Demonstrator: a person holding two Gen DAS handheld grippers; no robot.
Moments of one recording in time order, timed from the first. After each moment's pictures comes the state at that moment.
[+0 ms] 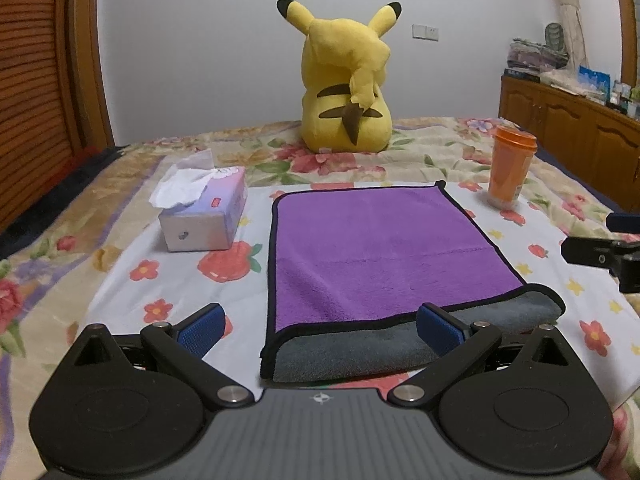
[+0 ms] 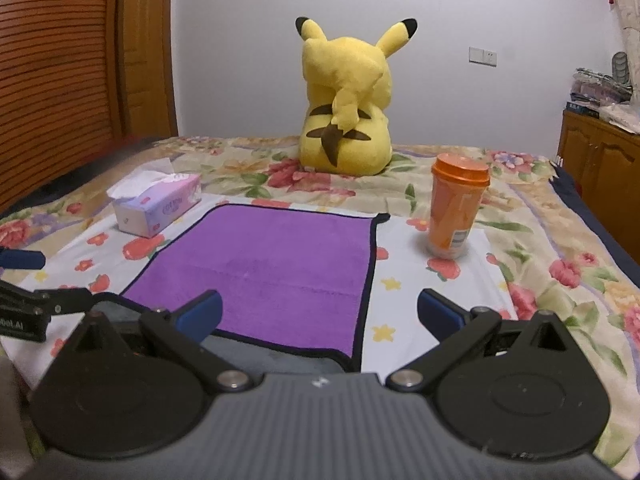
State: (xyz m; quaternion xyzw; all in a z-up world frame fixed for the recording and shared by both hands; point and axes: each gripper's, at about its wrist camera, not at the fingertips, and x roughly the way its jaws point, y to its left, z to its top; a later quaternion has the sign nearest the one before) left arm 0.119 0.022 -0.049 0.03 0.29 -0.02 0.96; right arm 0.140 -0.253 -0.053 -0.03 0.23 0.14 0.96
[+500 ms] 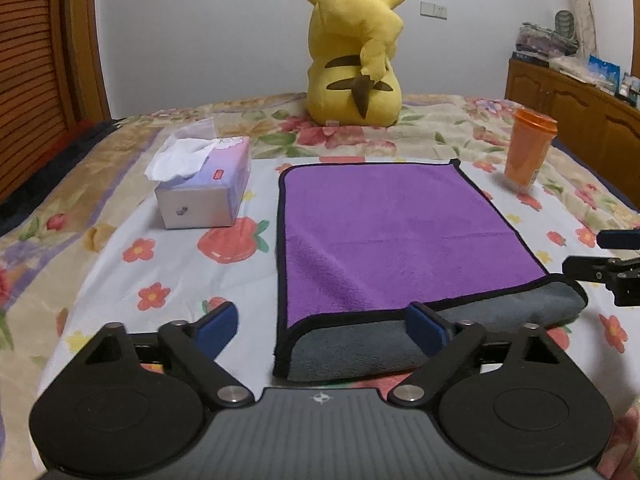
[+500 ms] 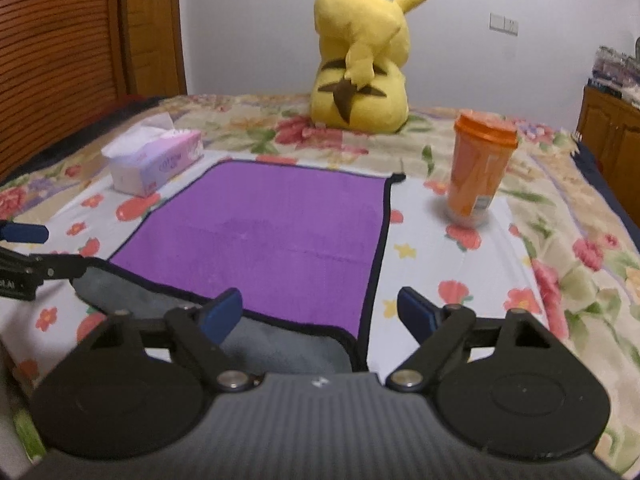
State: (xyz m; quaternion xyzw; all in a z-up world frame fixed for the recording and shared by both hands) left arm 0.146 0.039 -0.063 0.02 0.33 -0.02 0.94; right arm 0.171 -0.249 -0.075 -0.05 0.29 0.15 0.94
